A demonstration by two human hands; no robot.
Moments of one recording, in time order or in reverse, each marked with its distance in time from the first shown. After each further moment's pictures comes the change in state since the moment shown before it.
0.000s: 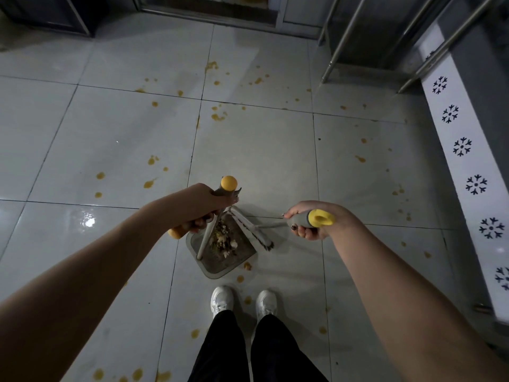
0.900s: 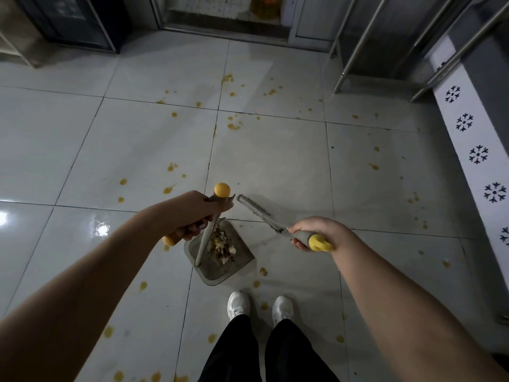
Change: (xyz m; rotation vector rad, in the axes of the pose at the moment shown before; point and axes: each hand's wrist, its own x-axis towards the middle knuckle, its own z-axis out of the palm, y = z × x) left_hand -0.041 -0.050 -0.047 -0.003 0.035 -0.031; right_hand 0.007 0.008 0.071 0.149 0.008 -0.084
